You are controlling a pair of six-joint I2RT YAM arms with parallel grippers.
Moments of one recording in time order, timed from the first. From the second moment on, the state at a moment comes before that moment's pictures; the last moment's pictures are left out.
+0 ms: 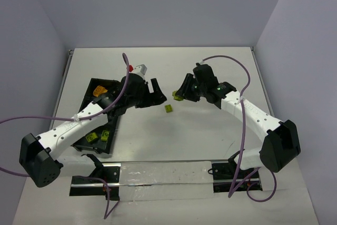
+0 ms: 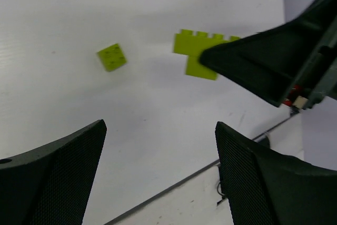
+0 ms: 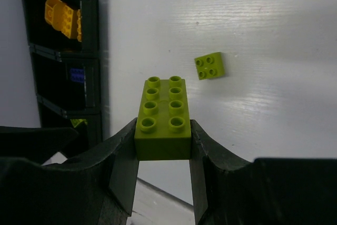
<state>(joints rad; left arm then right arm) -0.78 1.26 1.07 -0.42 -0.06 -0.77 0.54 1.35 1.07 -0.43 -0.09 0.81</state>
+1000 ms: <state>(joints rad) -0.87 1.34 1.00 -0.12 -0.10 -0.78 0.54 1.35 1.07 -0.33 -0.29 1.00</state>
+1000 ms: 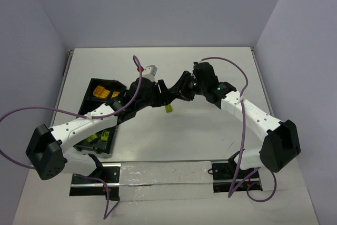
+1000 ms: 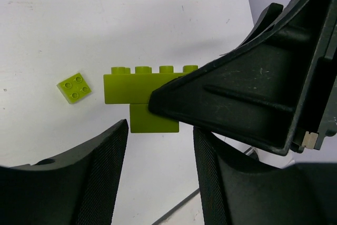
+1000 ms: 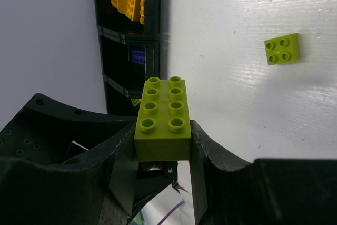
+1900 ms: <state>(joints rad) -0.88 1.31 0.99 -0.11 -0.21 -0.80 0.55 1.36 1.07 -0.26 -0.34 1.04</state>
